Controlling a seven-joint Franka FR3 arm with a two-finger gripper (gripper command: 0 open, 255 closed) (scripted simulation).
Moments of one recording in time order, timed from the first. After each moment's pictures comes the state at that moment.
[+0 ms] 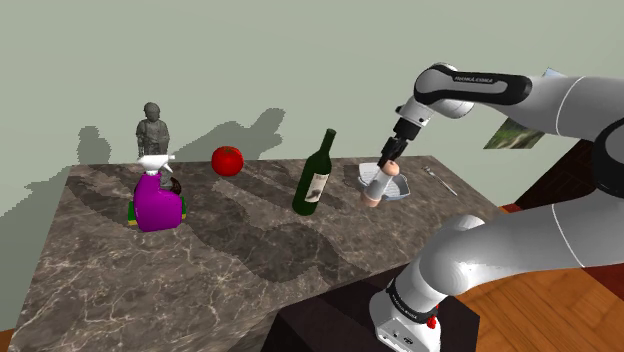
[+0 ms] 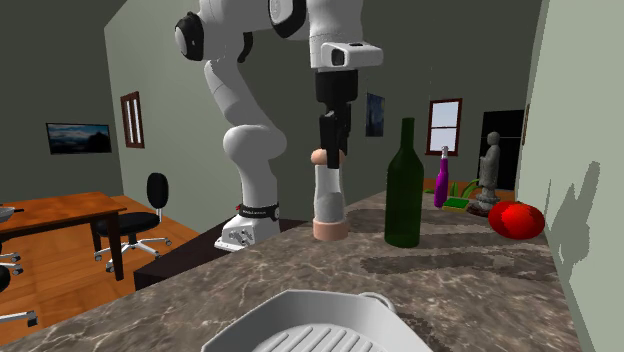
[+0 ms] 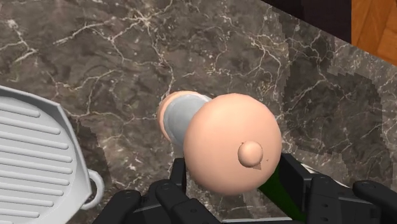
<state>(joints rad) -0.13 -0.54 -0.58 -2.41 -0.07 1.77 -0.50</state>
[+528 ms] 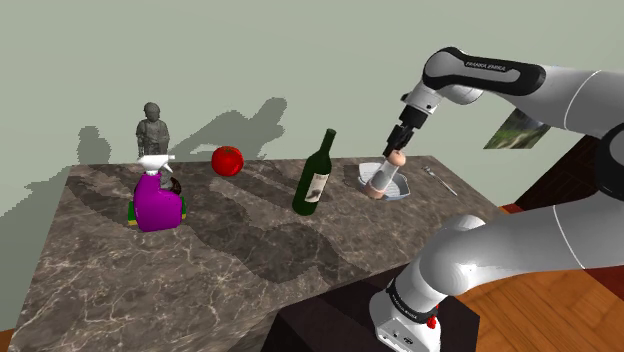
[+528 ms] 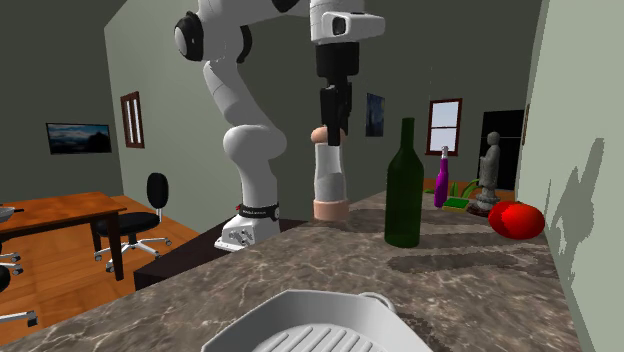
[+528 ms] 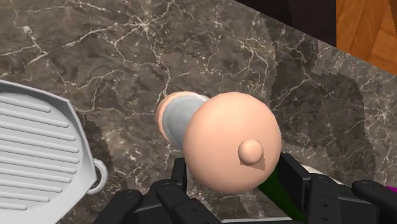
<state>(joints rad) -0.12 -0.56 -0.55 -2.31 -0.06 1.67 -0.48</state>
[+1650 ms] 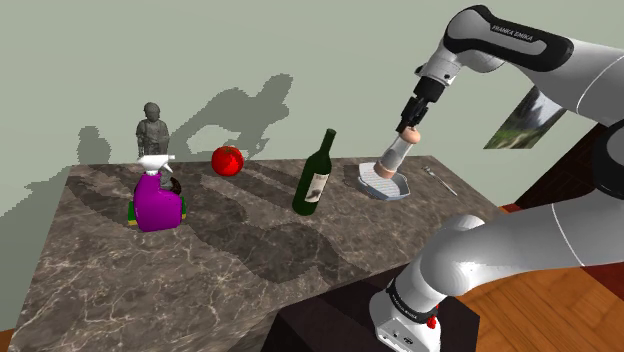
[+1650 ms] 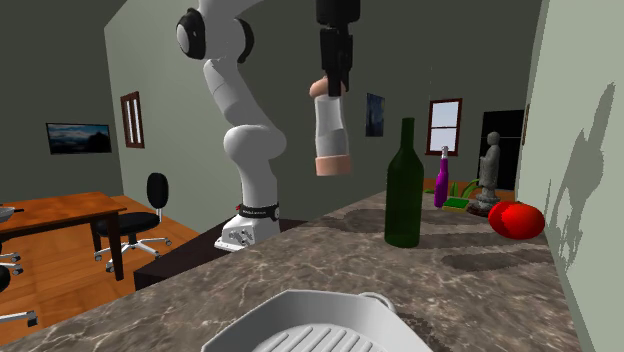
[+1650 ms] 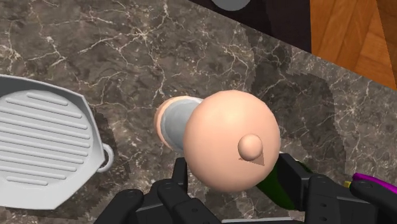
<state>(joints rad) -0.10 -0.54 -0.52 -2.07 -0.03 1.45 -0.45</state>
